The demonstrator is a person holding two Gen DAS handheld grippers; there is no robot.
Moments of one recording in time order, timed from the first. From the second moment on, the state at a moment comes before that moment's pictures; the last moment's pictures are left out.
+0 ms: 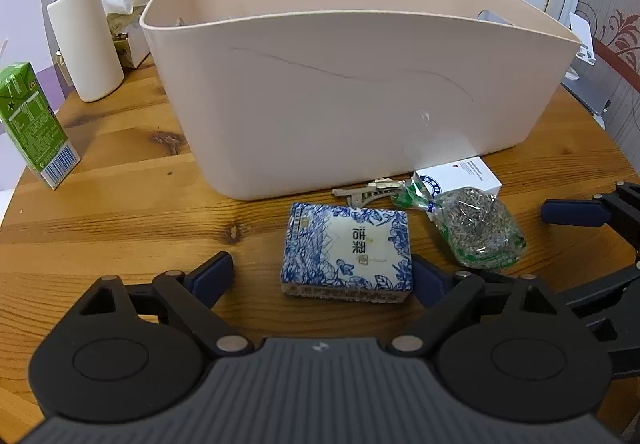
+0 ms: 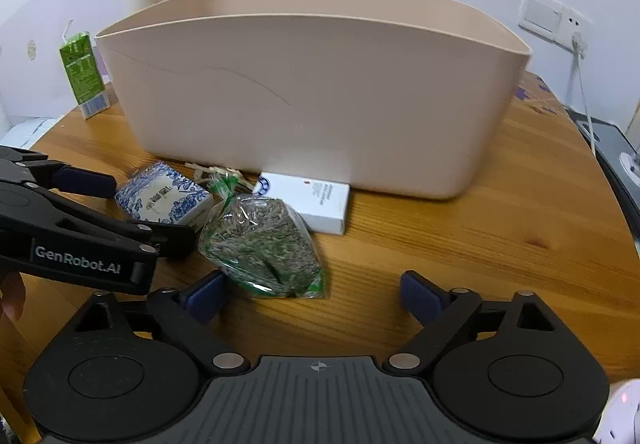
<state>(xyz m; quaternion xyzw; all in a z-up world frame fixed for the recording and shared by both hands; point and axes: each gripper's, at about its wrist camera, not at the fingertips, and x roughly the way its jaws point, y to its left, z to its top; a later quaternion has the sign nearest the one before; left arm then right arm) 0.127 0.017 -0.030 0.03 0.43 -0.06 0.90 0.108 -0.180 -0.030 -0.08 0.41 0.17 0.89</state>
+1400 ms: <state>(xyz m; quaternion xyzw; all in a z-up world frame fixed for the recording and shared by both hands) 0.079 0.032 0.056 0.02 0.34 -0.07 0.94 0.079 -0.198 0.058 -0.08 0.29 0.18 0.94</state>
